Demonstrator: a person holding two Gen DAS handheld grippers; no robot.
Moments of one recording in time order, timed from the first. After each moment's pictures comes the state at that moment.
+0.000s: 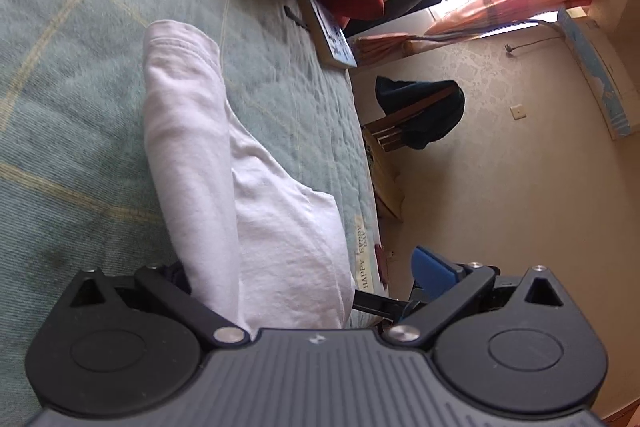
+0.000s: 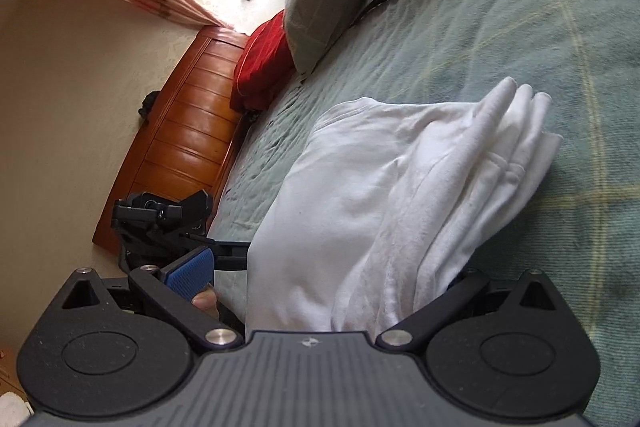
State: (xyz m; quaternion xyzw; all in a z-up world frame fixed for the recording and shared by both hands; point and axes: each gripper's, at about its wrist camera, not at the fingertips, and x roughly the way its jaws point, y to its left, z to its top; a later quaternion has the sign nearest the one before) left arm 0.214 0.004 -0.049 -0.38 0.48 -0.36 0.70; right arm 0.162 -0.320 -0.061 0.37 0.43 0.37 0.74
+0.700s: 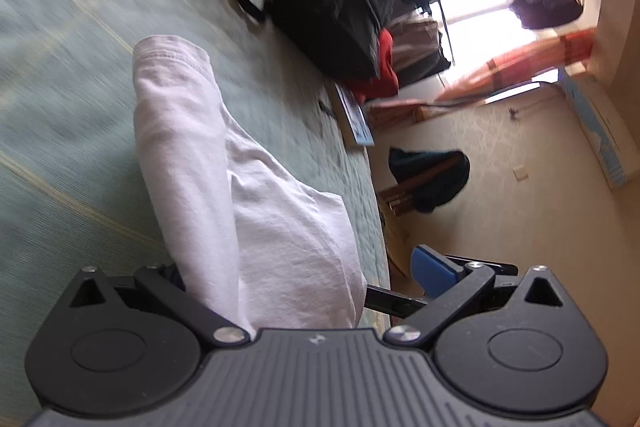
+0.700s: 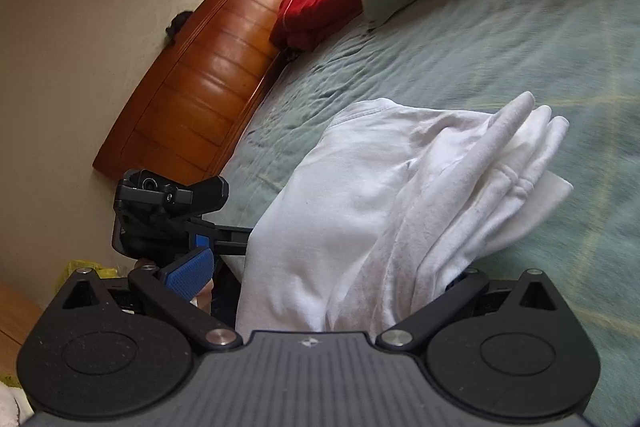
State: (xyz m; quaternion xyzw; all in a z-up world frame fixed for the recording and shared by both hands) left arm 0.209 0.152 -0.028 -0.42 0.42 -0.29 0.75; right arm 0.217 -0.181 -0.021 0.26 0.45 0.46 0.72
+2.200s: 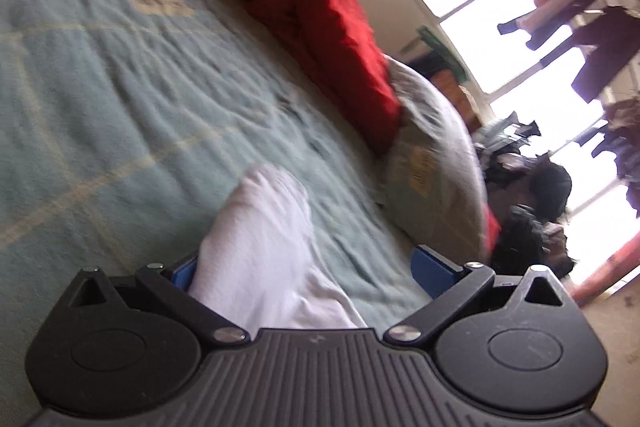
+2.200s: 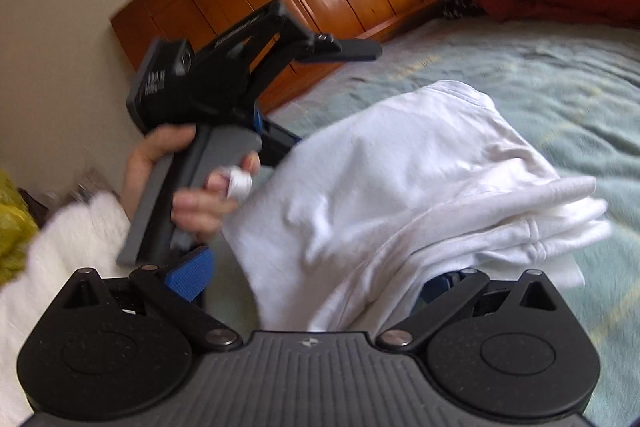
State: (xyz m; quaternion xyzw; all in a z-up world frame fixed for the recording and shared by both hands) left arm 0.252 0.572 -0.027 -0.40 0.26 0.06 0.88; right arm 0.266 0.244 -0.044 0.04 0.38 0.60 0.71
